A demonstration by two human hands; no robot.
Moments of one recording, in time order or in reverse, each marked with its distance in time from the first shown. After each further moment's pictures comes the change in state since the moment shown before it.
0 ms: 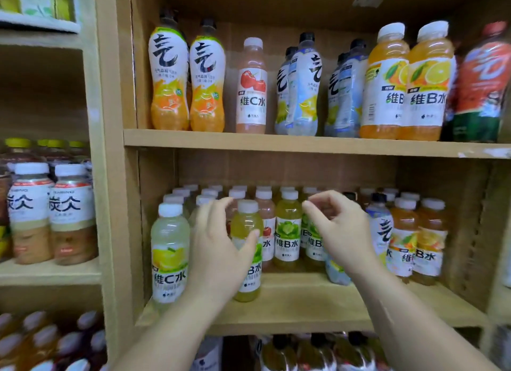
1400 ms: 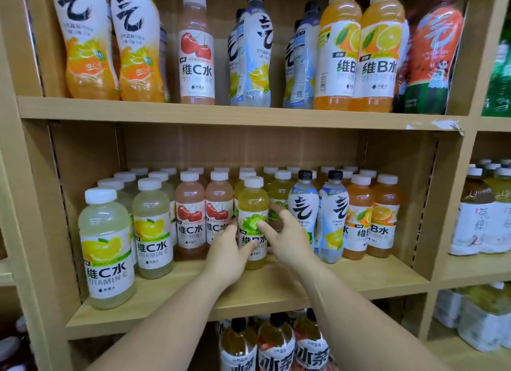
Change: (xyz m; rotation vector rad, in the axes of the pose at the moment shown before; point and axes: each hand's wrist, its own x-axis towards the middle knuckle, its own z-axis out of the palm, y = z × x) left_hand -0.014 -0.036 0.149 -0.106 -0.436 -0.248; right_hand -0.019 0.110 0.034 0.063 -0.246 0.399
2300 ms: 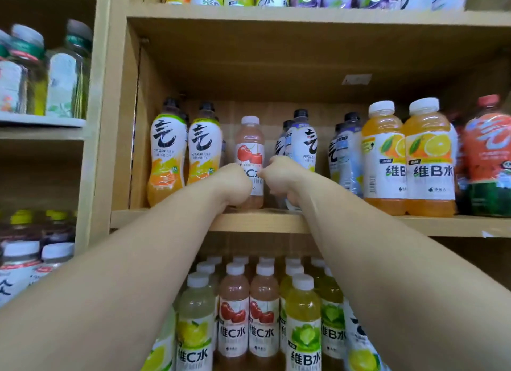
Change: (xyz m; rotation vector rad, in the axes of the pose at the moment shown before) left_hand 0.125 0.192 -0.225 0.413 0.159 0.022; right_hand 0.116 -0.300 -0.014 -0.190 -0.158 -0.223
